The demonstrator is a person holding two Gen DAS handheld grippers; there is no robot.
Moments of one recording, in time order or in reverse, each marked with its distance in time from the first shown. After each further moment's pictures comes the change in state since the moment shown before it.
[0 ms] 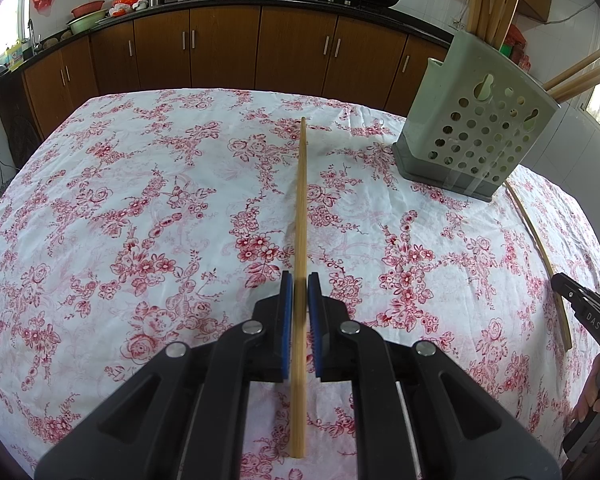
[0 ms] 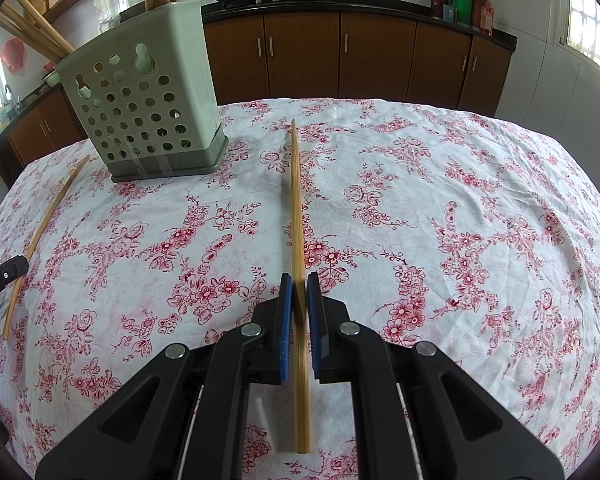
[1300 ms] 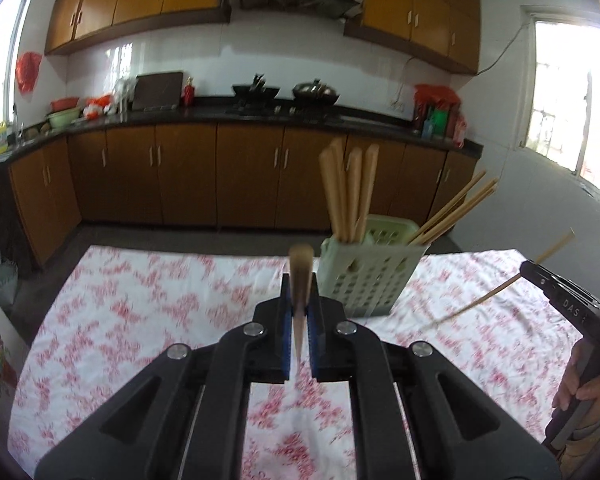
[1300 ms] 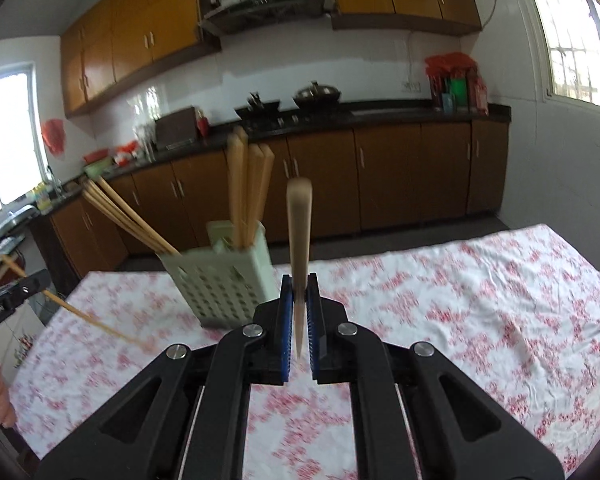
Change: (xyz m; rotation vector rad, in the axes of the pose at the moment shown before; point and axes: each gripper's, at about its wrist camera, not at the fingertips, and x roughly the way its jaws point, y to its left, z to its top) left arm -0.162 -0.043 0.064 0.136 -0.373 -0.122; right arm -0.143 -0.002 0.057 0.051 -0.415 0.147
